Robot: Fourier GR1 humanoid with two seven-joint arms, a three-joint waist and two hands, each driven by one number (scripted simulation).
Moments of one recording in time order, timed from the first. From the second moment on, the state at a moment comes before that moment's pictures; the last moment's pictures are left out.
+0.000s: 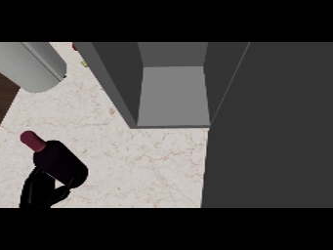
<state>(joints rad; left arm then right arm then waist) -0.19 0.22 0.37 -0.45 0.26 -0.40 -0.81 0.08 -0.04 0.03 -2.41 -0.15 0.19 0.42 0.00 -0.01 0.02</state>
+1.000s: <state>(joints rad) -0.09 0.17 0.22 -0.62 0.19 -0.38 -0.88 0.09 -0.03 0.02 -2.38 -0.13 0.20 0.39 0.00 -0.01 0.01</state>
